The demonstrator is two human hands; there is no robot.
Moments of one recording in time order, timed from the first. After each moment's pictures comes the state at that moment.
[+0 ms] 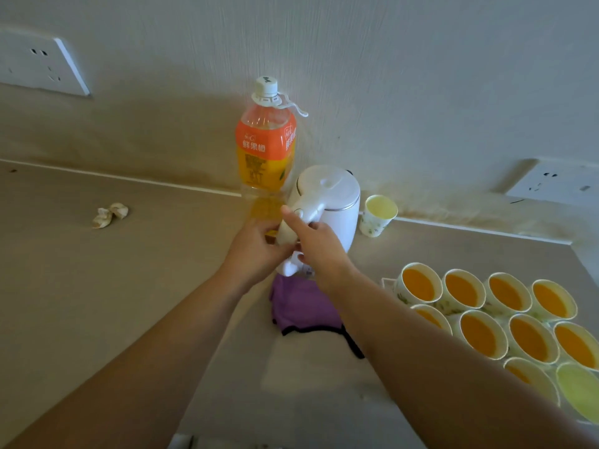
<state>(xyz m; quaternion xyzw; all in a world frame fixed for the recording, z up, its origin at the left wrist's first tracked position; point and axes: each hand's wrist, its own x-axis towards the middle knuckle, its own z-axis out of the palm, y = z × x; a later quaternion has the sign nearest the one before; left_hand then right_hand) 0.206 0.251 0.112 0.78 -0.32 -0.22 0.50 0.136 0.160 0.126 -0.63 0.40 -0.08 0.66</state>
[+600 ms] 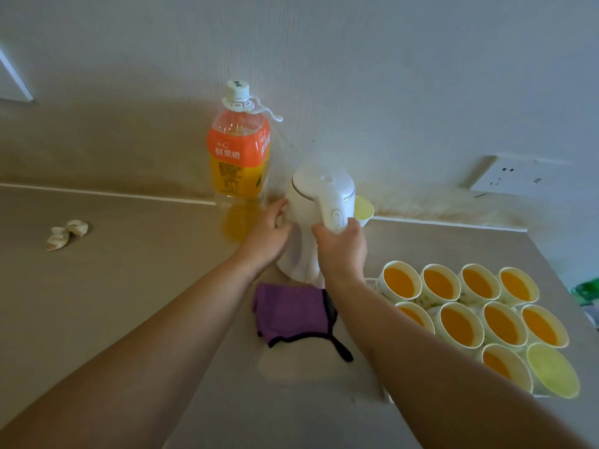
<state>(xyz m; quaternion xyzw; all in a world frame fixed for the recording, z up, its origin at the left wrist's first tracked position) 0.216 0.196 0.106 0.74 -0.31 -0.31 0.52 0.117 0.135 0.118 -0.65 0.52 -0.29 0.47</state>
